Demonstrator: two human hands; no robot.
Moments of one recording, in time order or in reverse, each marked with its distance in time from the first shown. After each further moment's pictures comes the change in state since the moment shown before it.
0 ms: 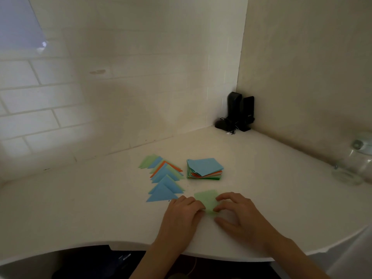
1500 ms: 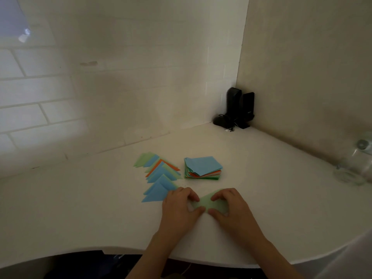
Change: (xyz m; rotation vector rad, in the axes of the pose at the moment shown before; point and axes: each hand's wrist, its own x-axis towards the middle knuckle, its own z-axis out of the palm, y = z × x) left_hand 0.024 -0.018 0.019 -0.227 0.000 -0.335; right_hand 0.020 -0.017 0.016 0.194 0.188 0.238
